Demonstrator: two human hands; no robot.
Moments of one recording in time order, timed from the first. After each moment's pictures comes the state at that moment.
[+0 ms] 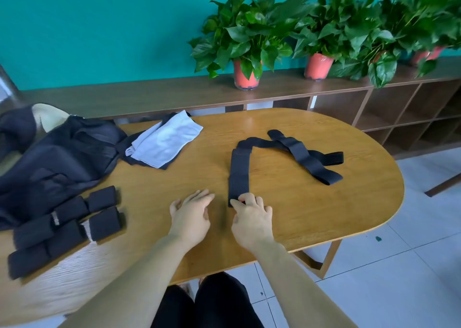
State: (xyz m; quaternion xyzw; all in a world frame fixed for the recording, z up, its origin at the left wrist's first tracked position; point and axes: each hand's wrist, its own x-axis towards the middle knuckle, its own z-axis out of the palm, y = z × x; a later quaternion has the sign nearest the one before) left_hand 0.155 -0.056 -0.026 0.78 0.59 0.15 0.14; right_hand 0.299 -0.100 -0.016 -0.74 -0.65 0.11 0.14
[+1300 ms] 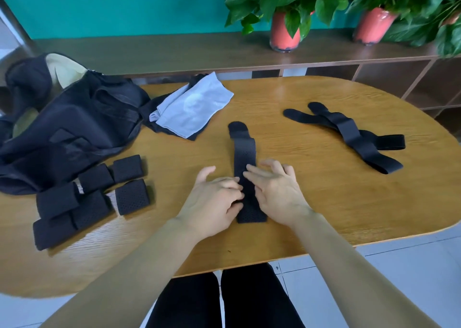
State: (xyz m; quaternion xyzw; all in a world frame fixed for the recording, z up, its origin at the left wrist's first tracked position) left_hand 0.105 -0.044 -0.035 0.91 0.39 0.15 0.02; right_hand 0.293 -0.054 -0.031 -0.59 -0.79 0.01 0.14
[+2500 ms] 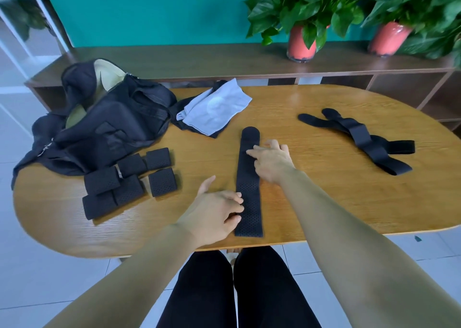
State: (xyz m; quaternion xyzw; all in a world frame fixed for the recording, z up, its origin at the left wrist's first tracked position) left_hand 0.067 -0.092 -0.019 0.90 0.43 0.06 0.10; right_hand 0.253 -0.004 0.001 -0.66 -0.75 0.08 -0.02
